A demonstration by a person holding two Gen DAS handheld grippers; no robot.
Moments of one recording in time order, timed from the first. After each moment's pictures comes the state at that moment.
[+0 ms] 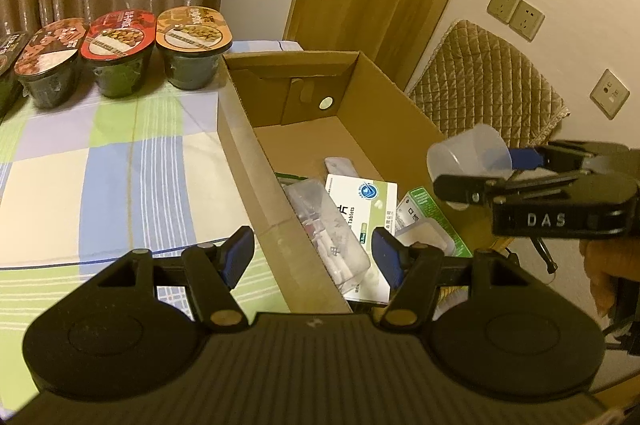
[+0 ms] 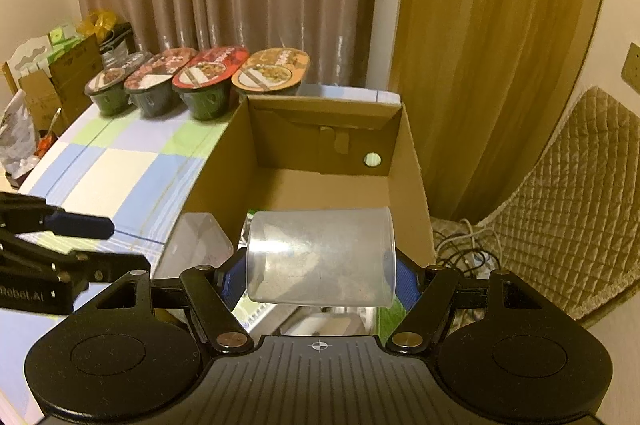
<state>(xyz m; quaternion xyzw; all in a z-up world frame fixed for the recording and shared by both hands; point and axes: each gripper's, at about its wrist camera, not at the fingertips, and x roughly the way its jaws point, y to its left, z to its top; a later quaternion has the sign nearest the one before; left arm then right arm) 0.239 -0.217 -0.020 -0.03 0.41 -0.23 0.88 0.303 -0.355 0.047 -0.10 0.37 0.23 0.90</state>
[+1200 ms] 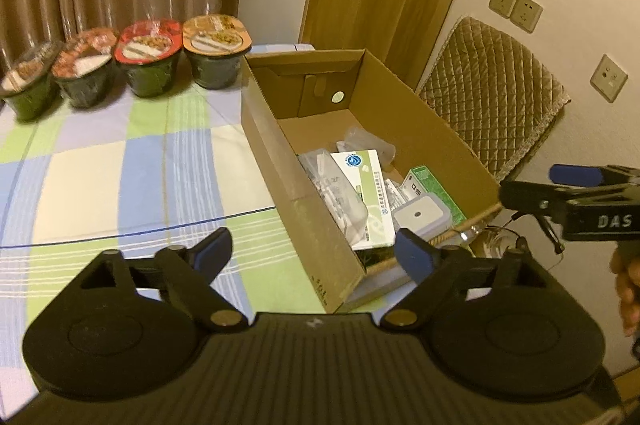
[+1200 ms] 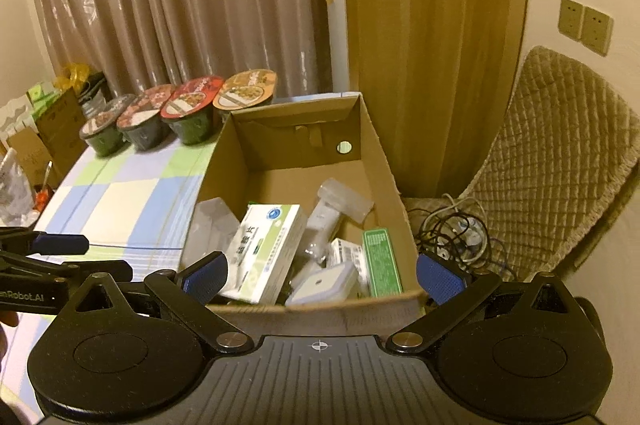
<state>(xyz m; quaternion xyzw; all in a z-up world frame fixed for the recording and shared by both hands) 0.173 -0.204 0.002 0.00 0.39 -0.19 0.90 0.215 -0.398 0.074 -0.02 0.36 0.18 0.92</state>
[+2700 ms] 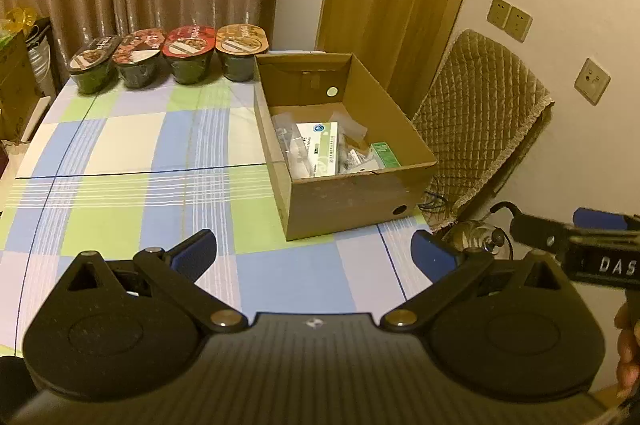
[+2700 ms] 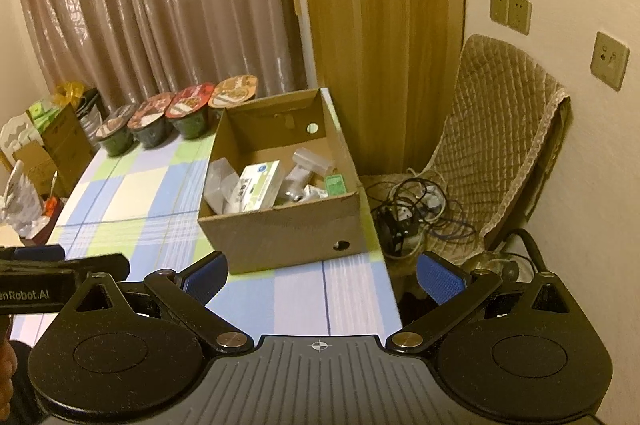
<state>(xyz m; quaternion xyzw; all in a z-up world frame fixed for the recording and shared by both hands) 0.024 -0.245 0.063 -0.02 0.39 -0.10 0.92 0.074 -0.456 0.122 0.01 0.36 0.14 0.92</state>
